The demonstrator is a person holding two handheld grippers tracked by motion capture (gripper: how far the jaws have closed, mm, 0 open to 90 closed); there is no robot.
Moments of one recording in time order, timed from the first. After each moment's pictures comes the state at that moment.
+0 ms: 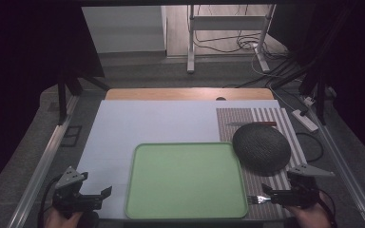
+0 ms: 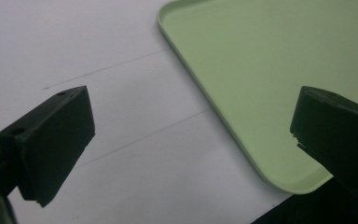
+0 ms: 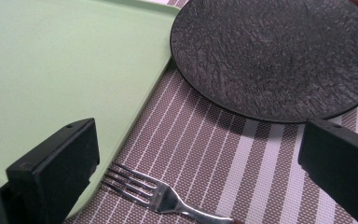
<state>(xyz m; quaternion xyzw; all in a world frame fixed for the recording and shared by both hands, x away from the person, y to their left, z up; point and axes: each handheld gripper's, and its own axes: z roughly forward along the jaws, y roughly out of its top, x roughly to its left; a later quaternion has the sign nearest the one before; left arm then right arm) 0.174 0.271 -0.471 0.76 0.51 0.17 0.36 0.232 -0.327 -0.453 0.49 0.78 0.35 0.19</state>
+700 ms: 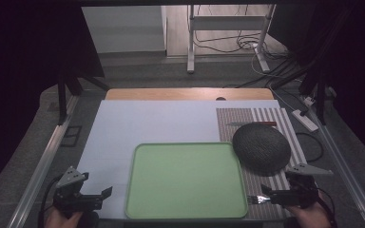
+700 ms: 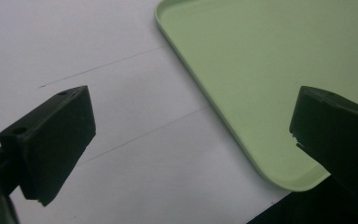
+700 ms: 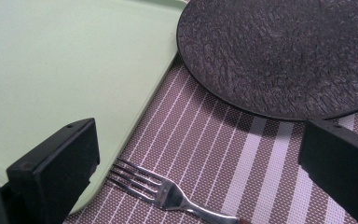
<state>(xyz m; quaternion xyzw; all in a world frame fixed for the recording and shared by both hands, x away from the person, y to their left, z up) 0.175 0.271 -0.472 0.77 0.51 0.16 0.36 0.234 -0.326 -0.454 0.48 0.79 0.34 0.17</state>
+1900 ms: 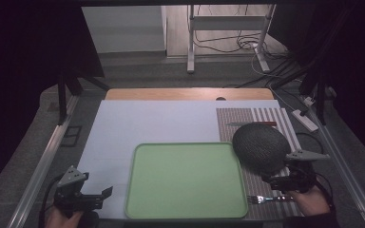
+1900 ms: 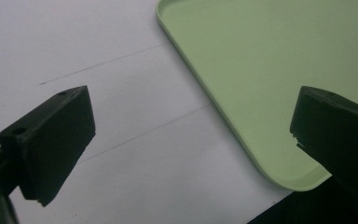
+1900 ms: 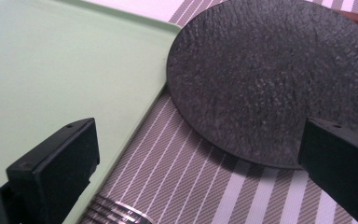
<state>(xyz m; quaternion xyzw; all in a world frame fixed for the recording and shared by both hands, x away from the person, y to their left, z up) 0.177 0.271 -0.472 0.77 0.51 0.16 0.35 0.272 -0.330 -0.446 0.46 0.80 0.35 0.17</state>
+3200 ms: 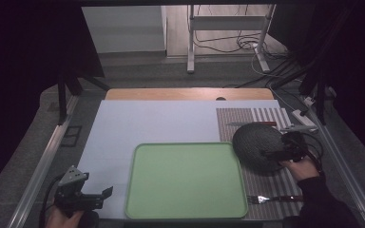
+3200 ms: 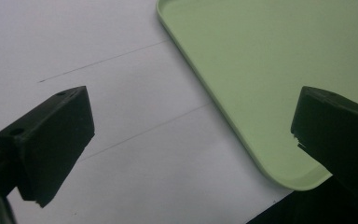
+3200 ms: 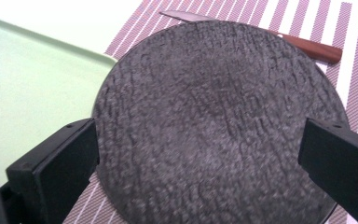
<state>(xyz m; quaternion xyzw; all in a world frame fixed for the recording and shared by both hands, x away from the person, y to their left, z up) 0.178 0.270 -0.473 0.77 0.52 0.15 0.35 0.357 -0.335 -0.447 0.49 0.79 0.31 0.18</state>
